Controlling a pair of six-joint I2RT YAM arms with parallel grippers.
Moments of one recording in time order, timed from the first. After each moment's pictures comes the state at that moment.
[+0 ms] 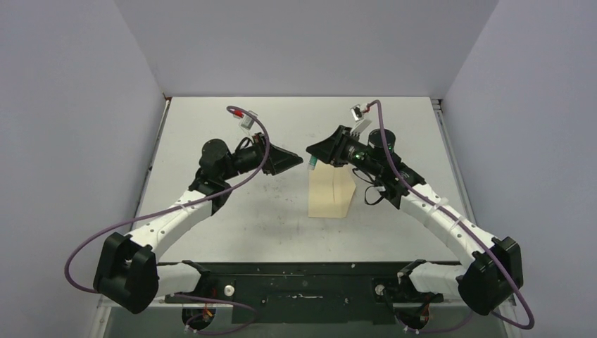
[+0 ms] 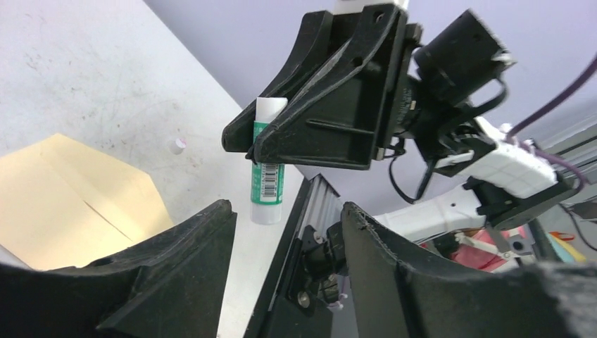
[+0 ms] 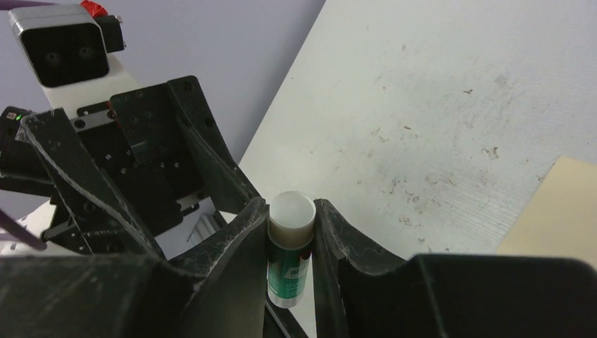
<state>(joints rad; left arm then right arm) -0.50 1.24 0.79 0.56 0.67 -0.90 0.57 1.21 0.97 0.09 -0.32 0.75</state>
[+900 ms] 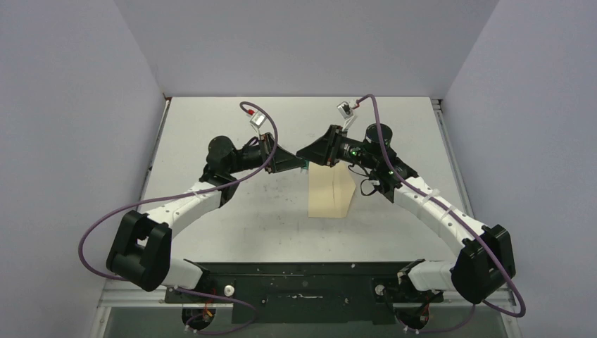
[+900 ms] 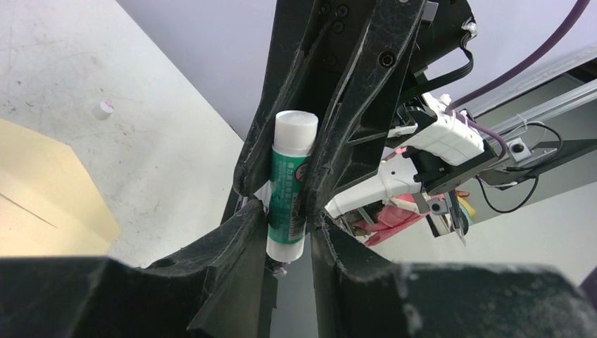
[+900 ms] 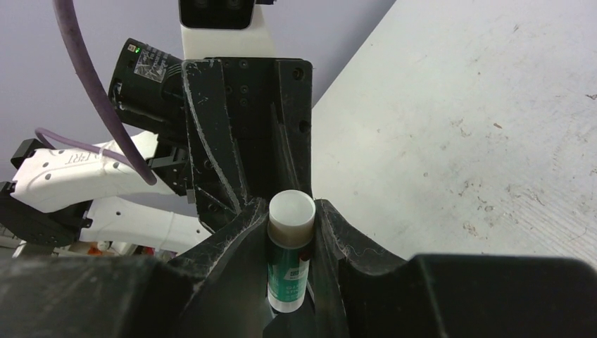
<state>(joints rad) -0.46 1.39 0.81 0.79 0.89 -1.17 0.54 1.29 1.00 0.22 -0.64 0.76</state>
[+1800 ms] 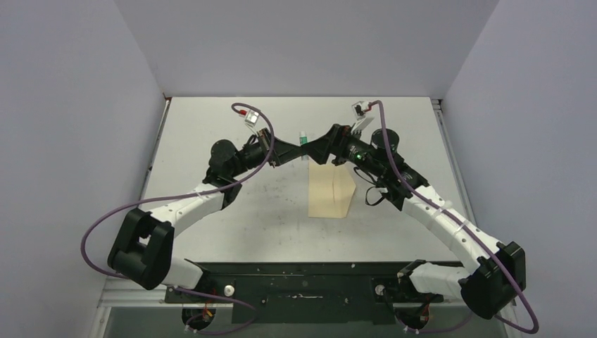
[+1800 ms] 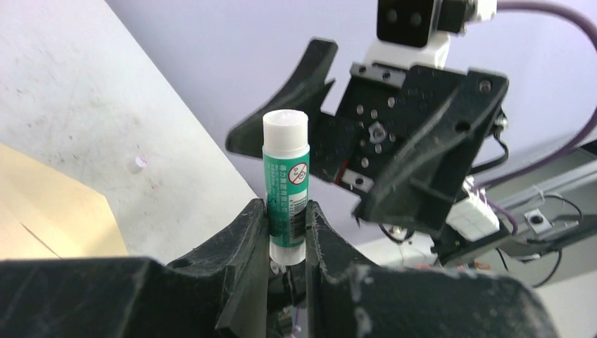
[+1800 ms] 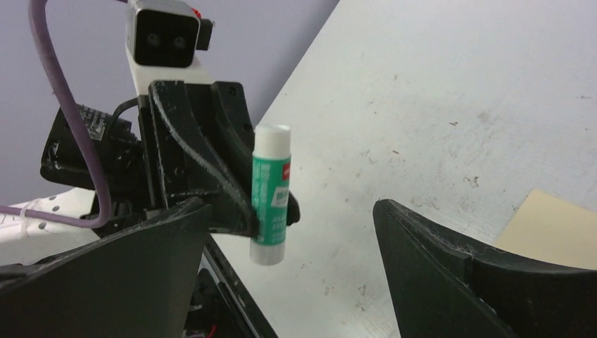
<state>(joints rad) -0.49 1.42 0.79 0.87 0.69 -1.19 0.55 1.19 0.99 0.10 -0.33 0.66</state>
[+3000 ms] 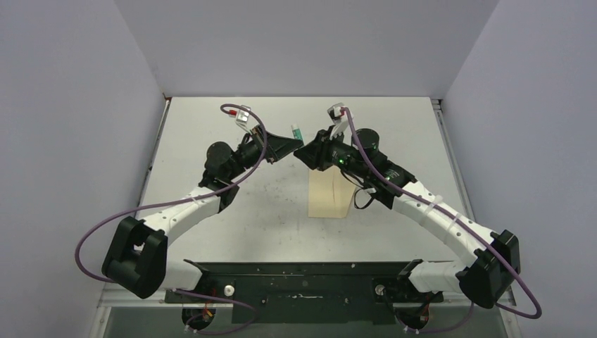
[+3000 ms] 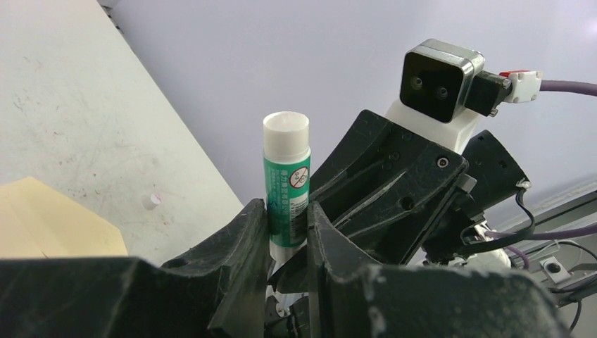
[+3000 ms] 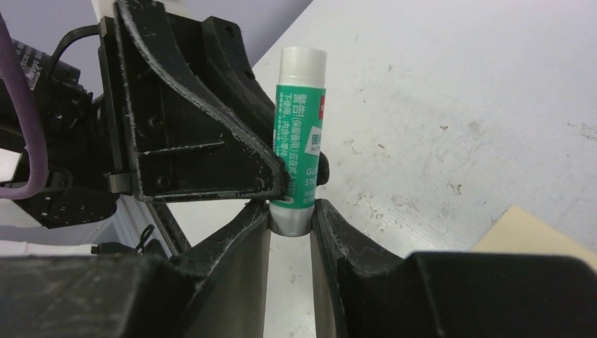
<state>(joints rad) -0.49 1.35 0.77 0.85 0.51 -1.17 0.70 1.25 1.08 0.00 -0.22 0.43</state>
